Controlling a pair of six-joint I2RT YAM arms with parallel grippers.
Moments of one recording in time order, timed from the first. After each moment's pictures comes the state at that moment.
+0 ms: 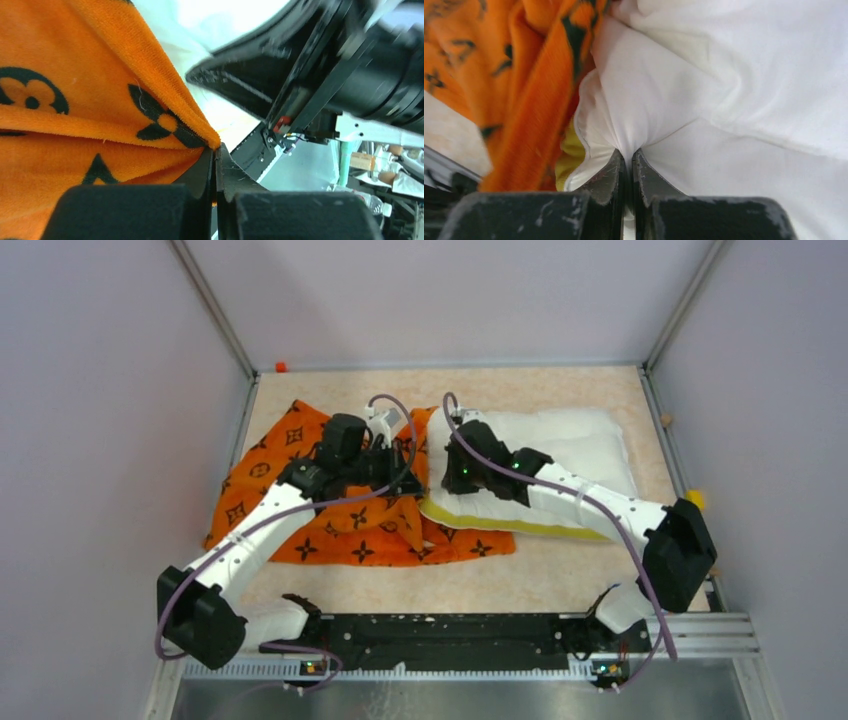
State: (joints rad) left arm -0.49 1.22 1.04 -0.47 0.52 -0.57; right arm 0.87 1.53 1.21 -0.48 0.17 0.60
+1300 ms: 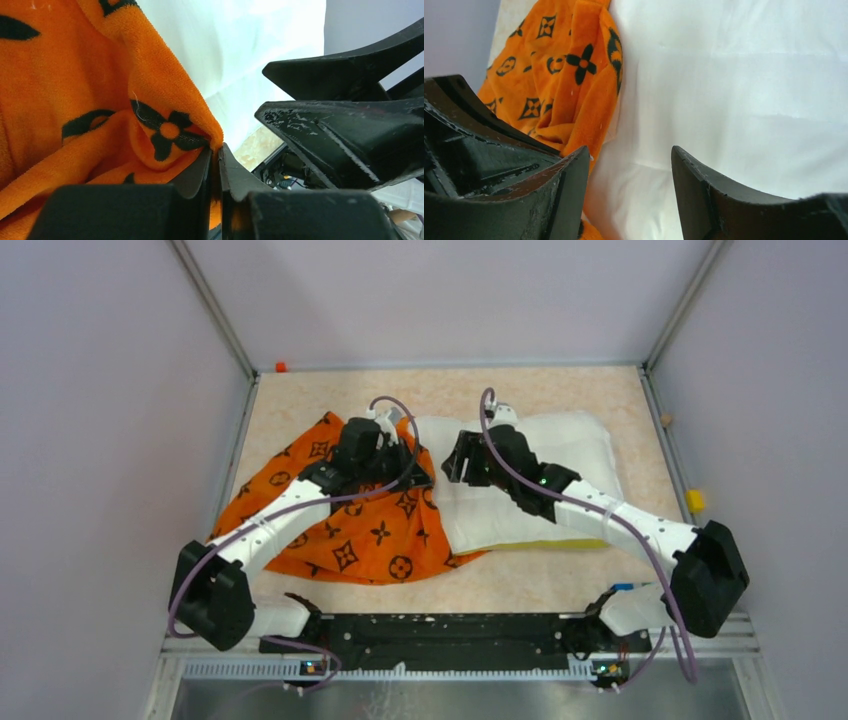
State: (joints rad) left arm -0.52 1.32 0.97 -0.25 0.39 -0.74; right arm 0.80 1.35 1.03 -0.18 0.20 0.69
